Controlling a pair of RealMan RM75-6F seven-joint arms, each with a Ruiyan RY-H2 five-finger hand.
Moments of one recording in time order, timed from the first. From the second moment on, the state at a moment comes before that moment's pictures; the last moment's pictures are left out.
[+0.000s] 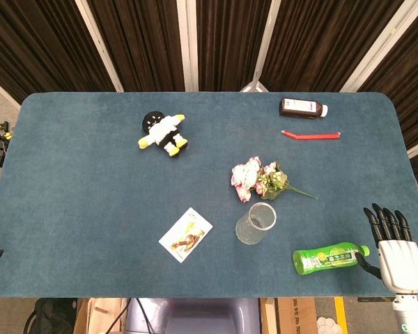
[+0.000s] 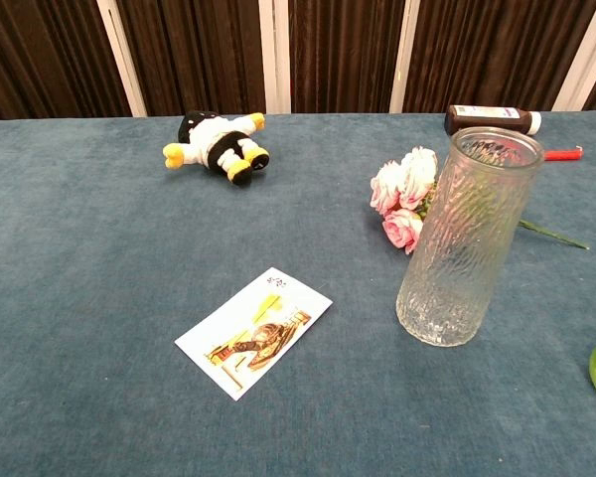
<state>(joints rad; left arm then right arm) 0.05 -1.00 -0.06 -1.74 1.48 1.64 -0.02 0.04 -1.16 0.03 -1.65 -1.56 1.57 -0.17</state>
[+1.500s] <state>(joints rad) 0.05 -1.02 -0.06 -1.75 1.48 1.64 0.02 0.22 -1.00 0.10 -1.75 -1.42 1.22 0.00</state>
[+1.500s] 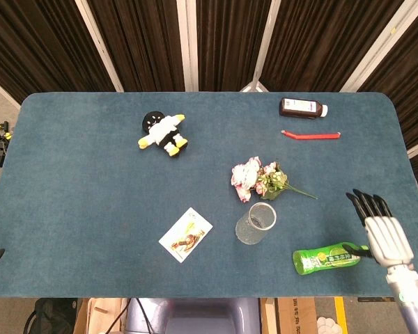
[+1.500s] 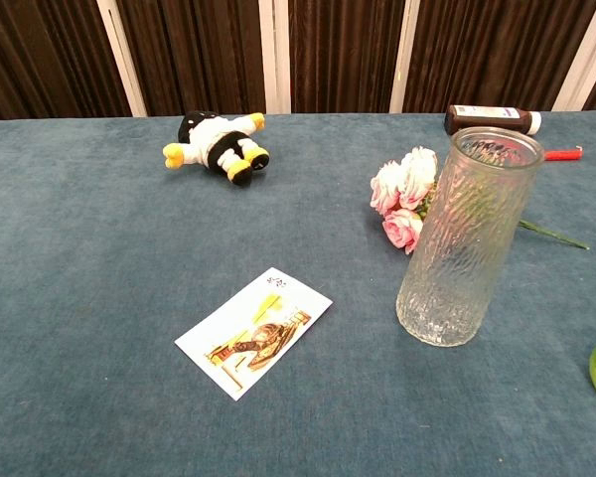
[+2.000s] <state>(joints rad) 0.04 -1.04 -0.07 -1.75 1.46 1.62 0.07 0.60 -0.97 0.24 -1.80 -0.94 0.78 -0.16</state>
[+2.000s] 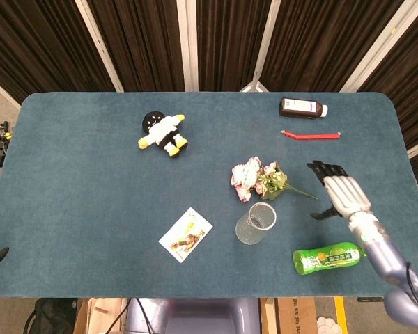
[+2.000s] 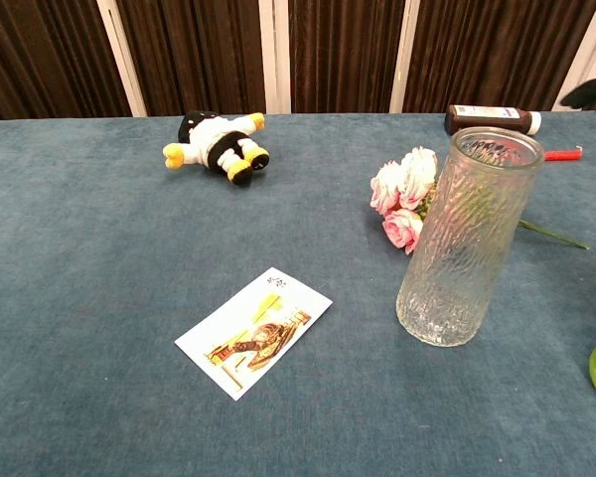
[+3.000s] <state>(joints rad) 0.03 -1.07 -0.09 -1.75 1.40 1.60 0.14 1.07 -1.36 0.11 -1.43 -0.33 0.66 -0.45</state>
